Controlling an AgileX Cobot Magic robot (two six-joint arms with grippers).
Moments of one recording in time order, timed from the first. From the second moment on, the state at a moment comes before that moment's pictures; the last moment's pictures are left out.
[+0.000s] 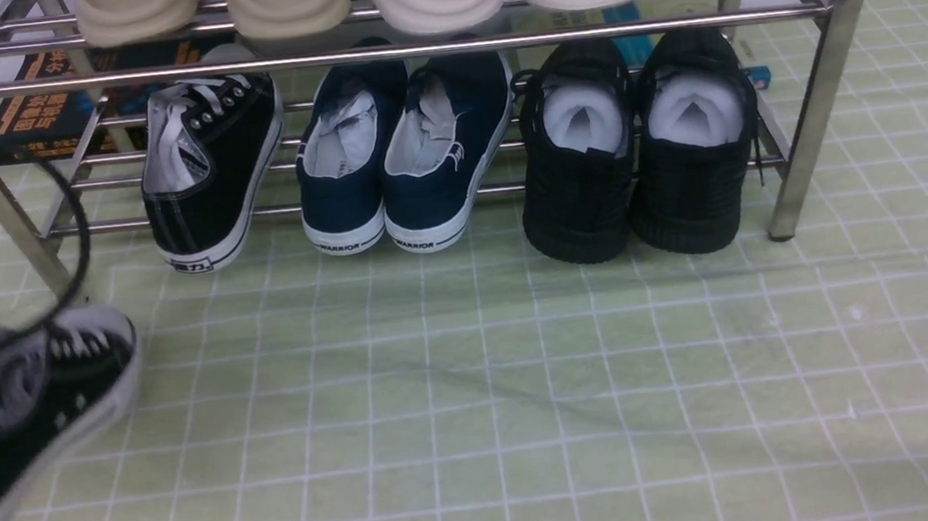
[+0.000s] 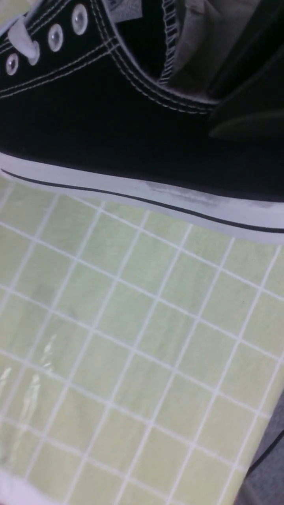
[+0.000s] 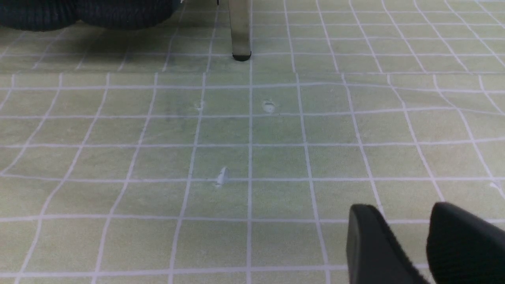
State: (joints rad) right arm -0.03 -0.01 0.01 0.07 0.39 -0.01; left arm 0.16 1.13 -1.02 0.04 1.11 -0.31
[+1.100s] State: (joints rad) right arm -0.03 -0.01 0.01 0.07 0.39 -0.01; left arm 0.16 0.96 -0.74 -0.29 0.84 -0.29
